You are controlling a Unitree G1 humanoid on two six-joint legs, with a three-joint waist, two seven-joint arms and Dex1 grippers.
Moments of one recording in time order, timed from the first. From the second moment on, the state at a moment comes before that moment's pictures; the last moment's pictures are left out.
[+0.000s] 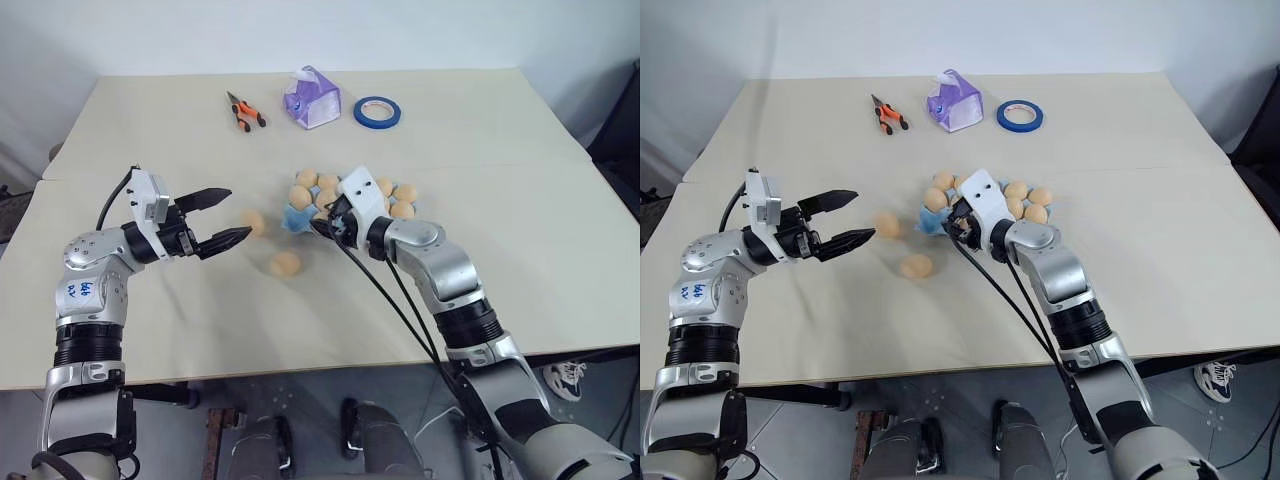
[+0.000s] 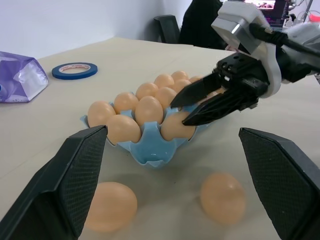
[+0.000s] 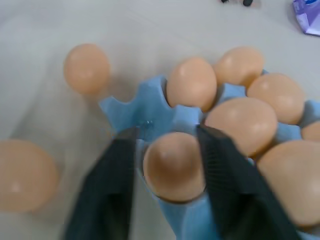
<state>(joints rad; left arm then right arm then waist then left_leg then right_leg) -0.60 0.61 0.22 0.37 -0.45 0.14 -1.15 -0.81 -0.21 0.20 0.14 0.12 0.64 0.55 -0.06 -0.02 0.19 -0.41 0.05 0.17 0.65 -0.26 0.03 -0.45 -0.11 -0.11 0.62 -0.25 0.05</state>
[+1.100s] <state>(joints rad) -0.56 0.60 0.22 0.32 -0.47 0.14 -1.11 -0.90 -0.19 0.24 0.25 0.08 0.74 0.56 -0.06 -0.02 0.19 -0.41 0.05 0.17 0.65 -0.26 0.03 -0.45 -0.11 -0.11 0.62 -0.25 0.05</state>
